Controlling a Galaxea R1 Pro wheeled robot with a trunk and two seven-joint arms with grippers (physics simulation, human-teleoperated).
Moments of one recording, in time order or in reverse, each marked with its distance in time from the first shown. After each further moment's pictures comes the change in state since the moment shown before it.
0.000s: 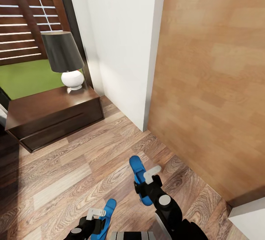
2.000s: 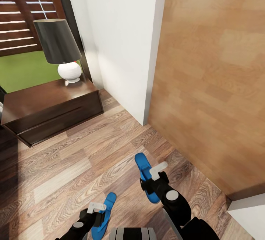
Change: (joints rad) left arm -0.016 0.003 -0.044 -0.037 -0.007 -0.004 0.058; right arm 0.002 -0.053 -0.021 -0.133 -0.019 0.134 0.006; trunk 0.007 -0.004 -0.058
